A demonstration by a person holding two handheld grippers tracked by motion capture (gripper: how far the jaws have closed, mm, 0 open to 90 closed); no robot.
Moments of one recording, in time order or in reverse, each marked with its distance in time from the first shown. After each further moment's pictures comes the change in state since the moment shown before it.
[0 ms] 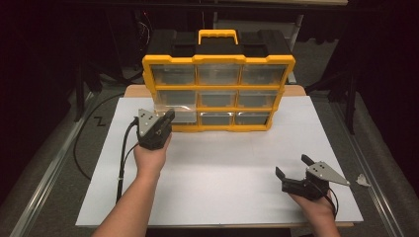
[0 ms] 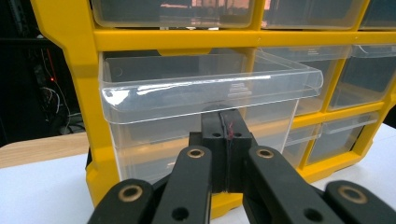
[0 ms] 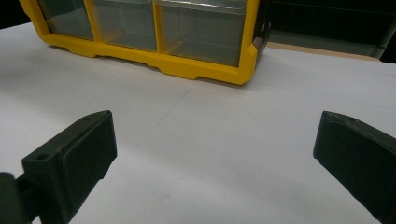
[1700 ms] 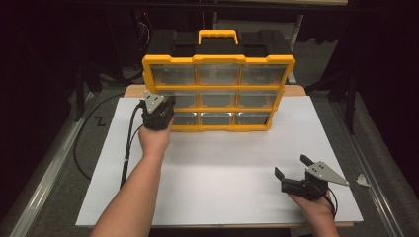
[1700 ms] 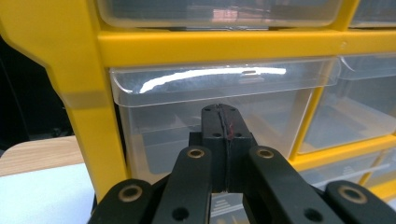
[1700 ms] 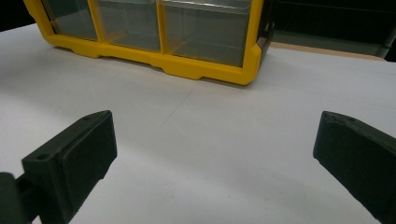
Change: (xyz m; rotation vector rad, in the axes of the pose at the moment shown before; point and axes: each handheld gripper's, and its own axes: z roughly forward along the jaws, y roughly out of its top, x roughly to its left) left arm 0.019 0.013 0.052 0.052 0.074 -0.015; right arm 0.002 0.000 0.001 -0.002 0.013 0.006
